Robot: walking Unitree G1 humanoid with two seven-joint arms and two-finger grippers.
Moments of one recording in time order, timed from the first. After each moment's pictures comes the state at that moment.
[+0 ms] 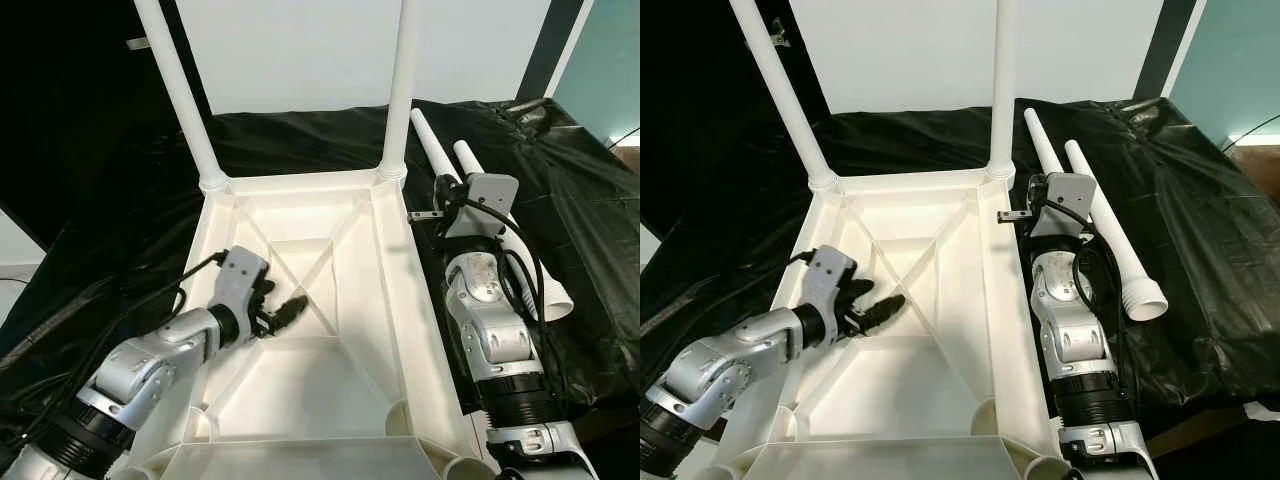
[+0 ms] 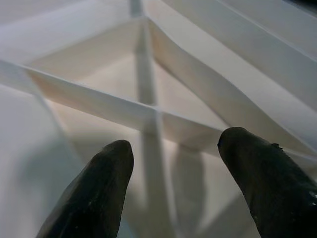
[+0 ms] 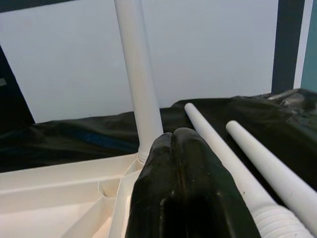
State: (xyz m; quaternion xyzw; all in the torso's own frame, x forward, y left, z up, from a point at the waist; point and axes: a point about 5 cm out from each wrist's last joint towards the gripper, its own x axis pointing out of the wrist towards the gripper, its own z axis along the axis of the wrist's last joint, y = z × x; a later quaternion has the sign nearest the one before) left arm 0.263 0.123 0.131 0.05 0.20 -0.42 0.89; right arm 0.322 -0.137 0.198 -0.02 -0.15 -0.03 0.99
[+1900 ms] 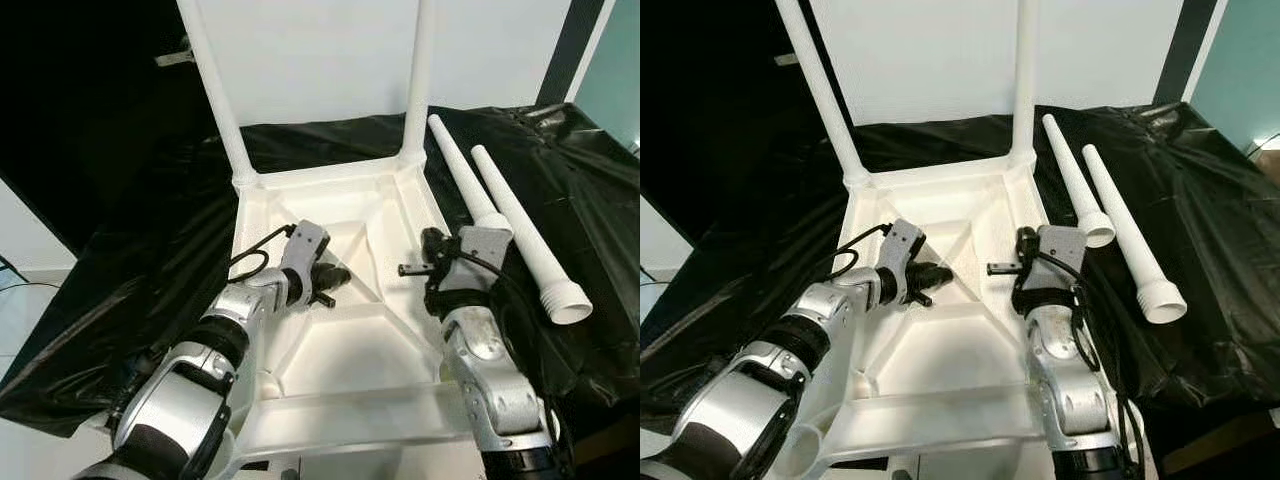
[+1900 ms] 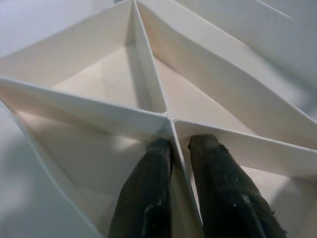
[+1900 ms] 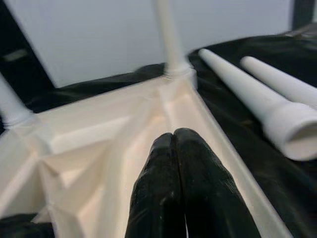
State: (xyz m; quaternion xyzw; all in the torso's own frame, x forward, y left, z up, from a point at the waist) left arm 0.359 0.066 0.115 0.03 0.19 -0.41 0.89; right arm 0.267 -0.134 0.159 0.02 -0.06 -0.03 1.00
